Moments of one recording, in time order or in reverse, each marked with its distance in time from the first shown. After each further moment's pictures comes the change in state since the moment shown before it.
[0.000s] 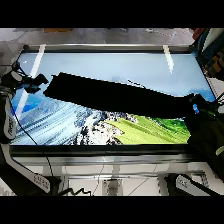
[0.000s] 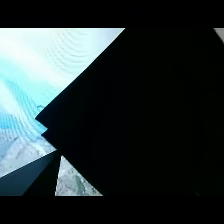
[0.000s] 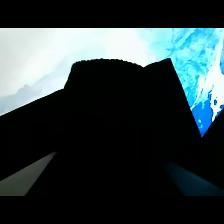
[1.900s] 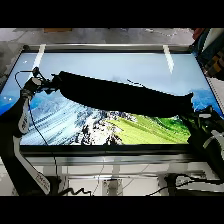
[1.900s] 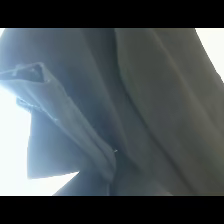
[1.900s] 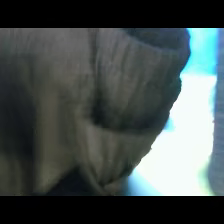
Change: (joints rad) left arm -0.125 -0.134 0.003 -0.212 0.242 0.119; right arm 0.095 -0.225 -0.139 0.539 -0.279 -0.020
